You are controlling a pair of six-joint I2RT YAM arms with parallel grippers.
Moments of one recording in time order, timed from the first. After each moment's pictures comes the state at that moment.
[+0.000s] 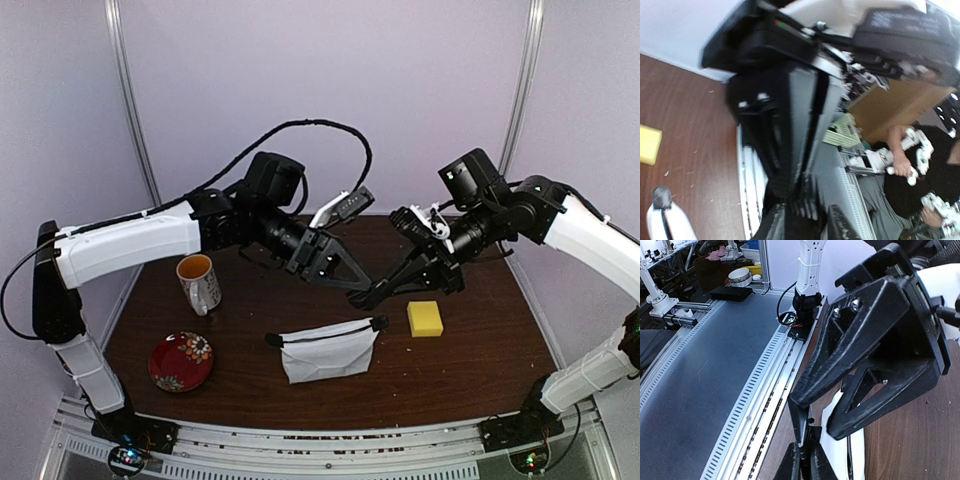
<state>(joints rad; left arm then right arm) -0.96 1.72 1.58 -0.32 1.13 -0.27 0.76 1.34 1.42 -0.90 -0.93 -0.75</state>
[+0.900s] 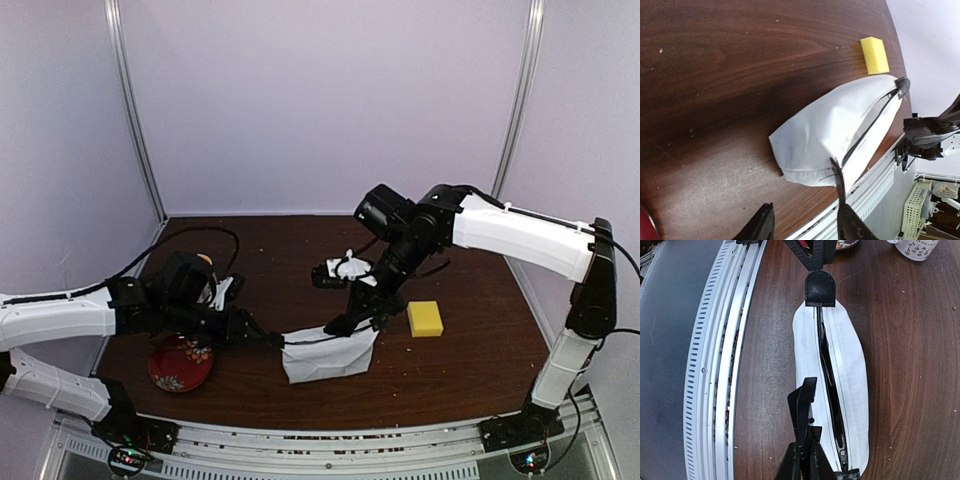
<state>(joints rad) -0.84 1.13 0.69 -0.37 0.28 -0.81 0.89 1.74 1.61 -1.05 -0.48 -0.67</state>
